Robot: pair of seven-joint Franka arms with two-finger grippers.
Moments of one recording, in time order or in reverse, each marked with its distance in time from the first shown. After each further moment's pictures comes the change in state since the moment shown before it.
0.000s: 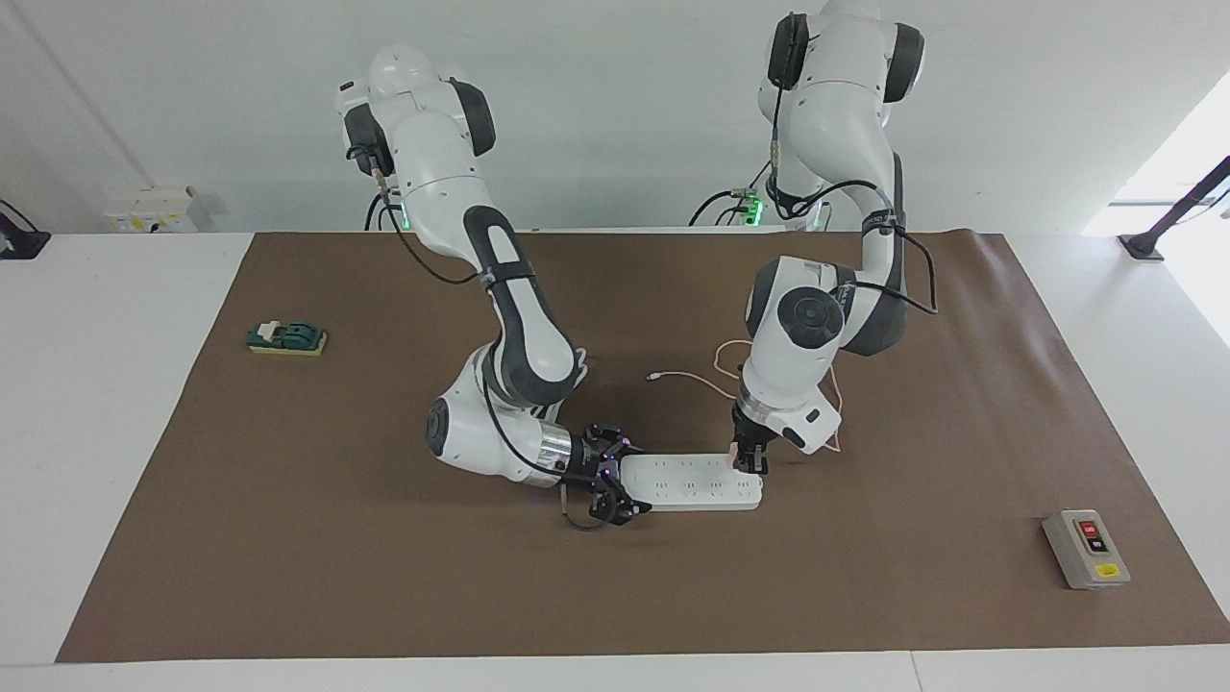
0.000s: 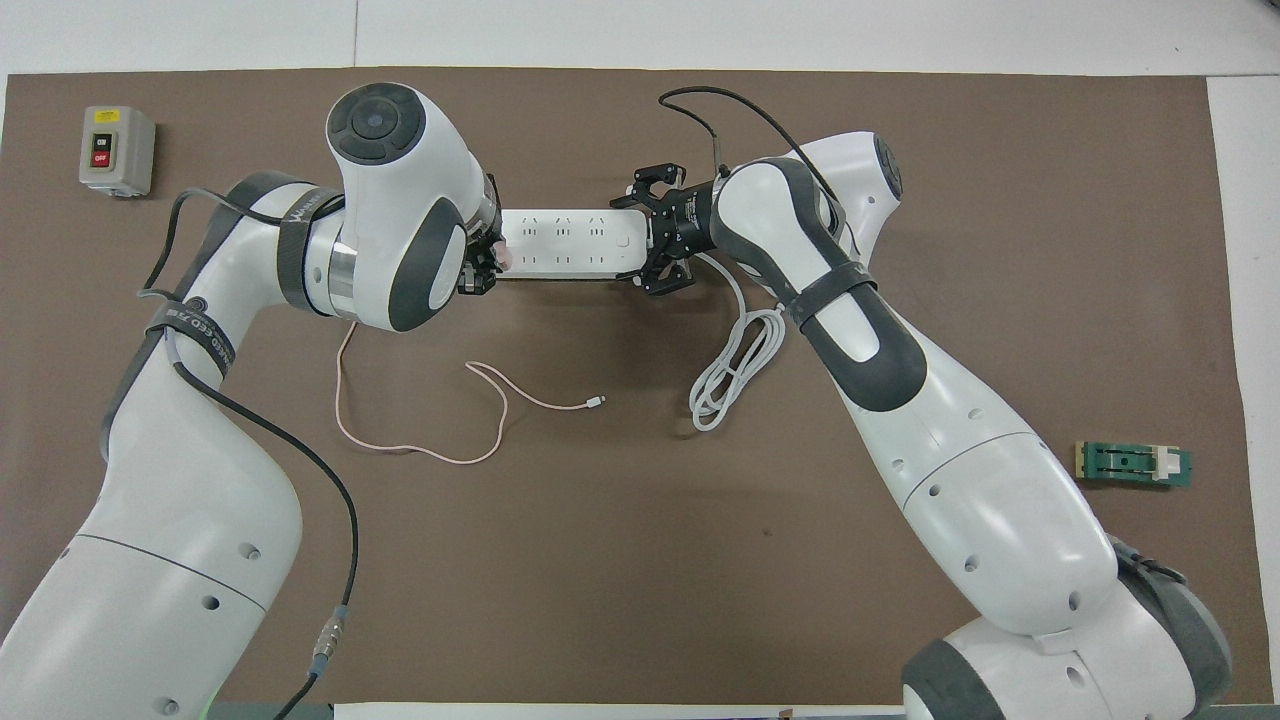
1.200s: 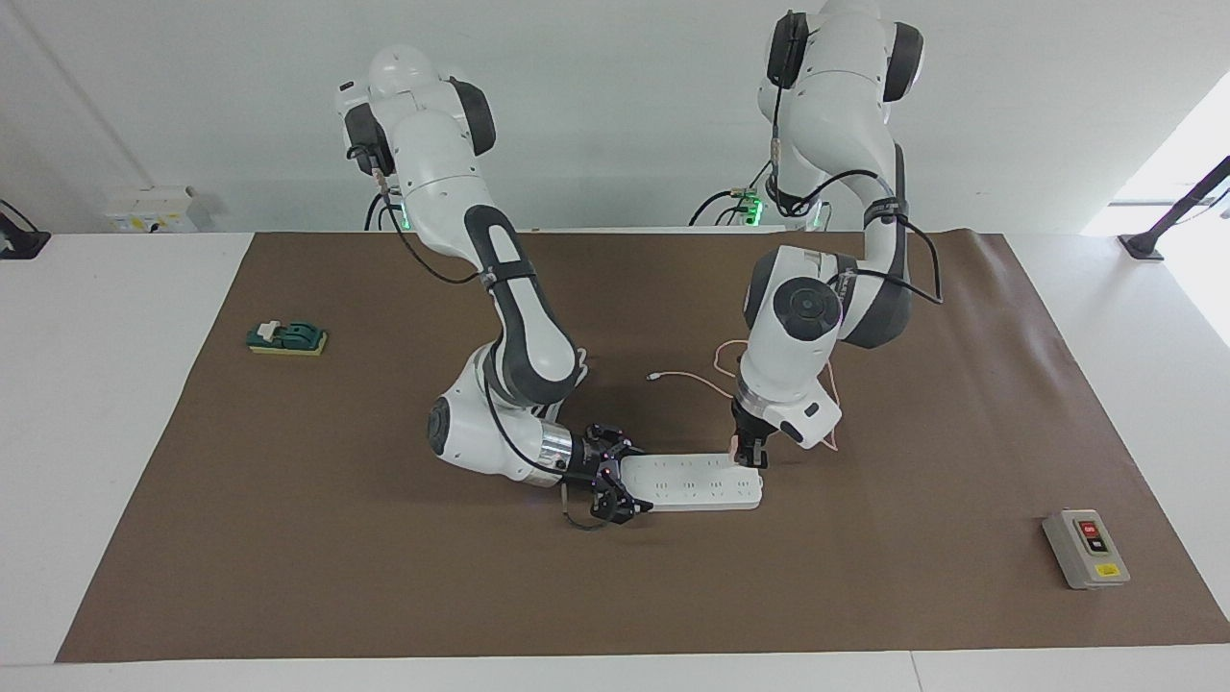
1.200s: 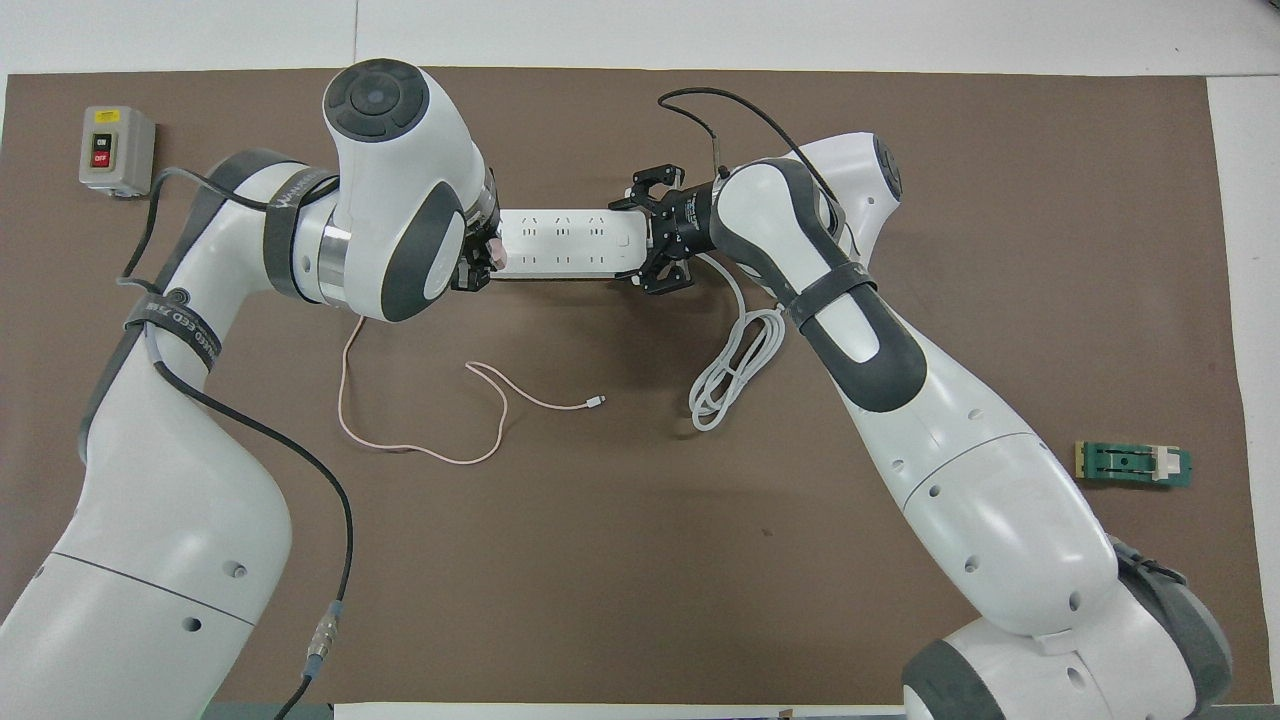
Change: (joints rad) left arm -0.004 -0.018 -0.001 0.071 0.029 -0.131 0.009; right arm -0.001 -0.001 0.001 -0.002 0.000 0.001 -0.006
